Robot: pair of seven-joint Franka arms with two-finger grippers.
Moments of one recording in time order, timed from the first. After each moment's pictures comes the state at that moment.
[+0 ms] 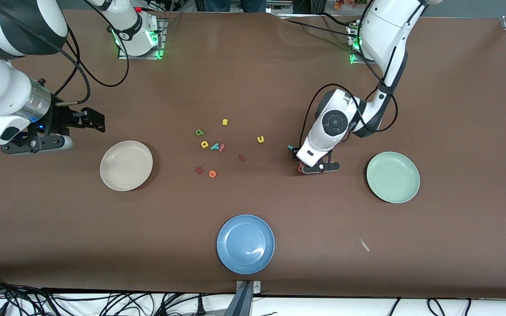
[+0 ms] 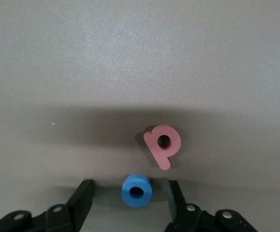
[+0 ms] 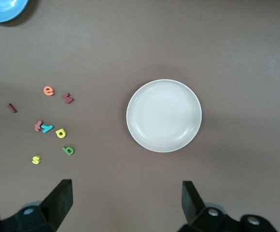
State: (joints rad) left arm -0.46 0.60 -0.06 -1.95 -0.09 2.51 -0.57; right arm 0.17 0.21 0.00 -1.49 0.03 1.60 0.04
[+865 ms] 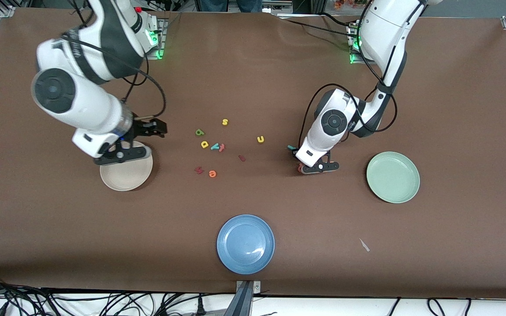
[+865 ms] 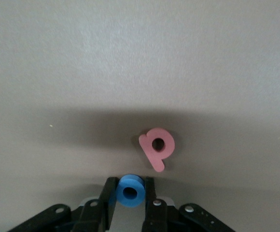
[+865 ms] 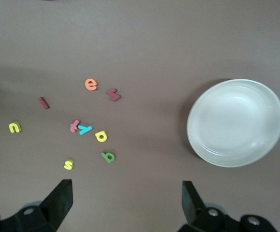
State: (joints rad) left arm -0.47 0.59 -0.05 -1.93 -0.09 2.51 -0.59; right arm 0.38 0.32 0.01 -1.56 0.08 1.76 0.18
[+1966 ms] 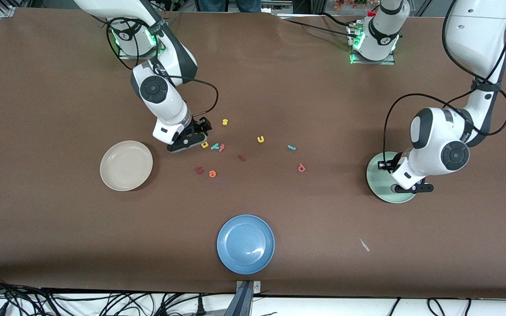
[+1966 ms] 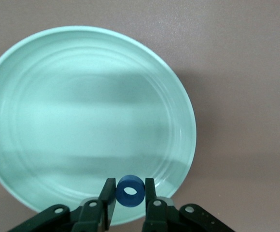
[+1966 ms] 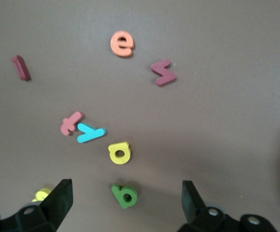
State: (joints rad) left arm -0.02 0.52 -0.04 -1.87 -0.04 2.18 -0.08; right arm 0.36 0.35 0.20 -2.18 -0.01 2.55 0.19
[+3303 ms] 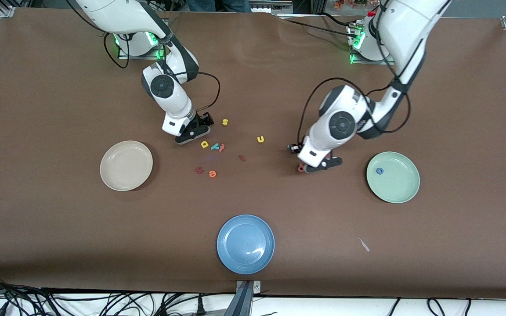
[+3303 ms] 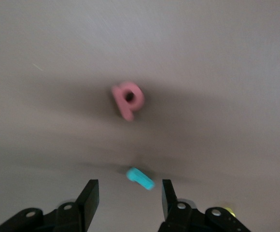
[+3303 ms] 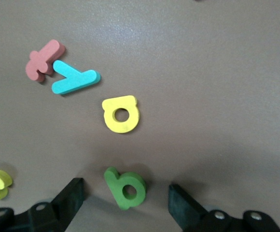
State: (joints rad) left arm -0.23 0.59 -0.35 -1.87 -0.04 2.33 -0.80; right arm 0.35 0.44 0.23 -2.33 -0.02 2.82 0.18
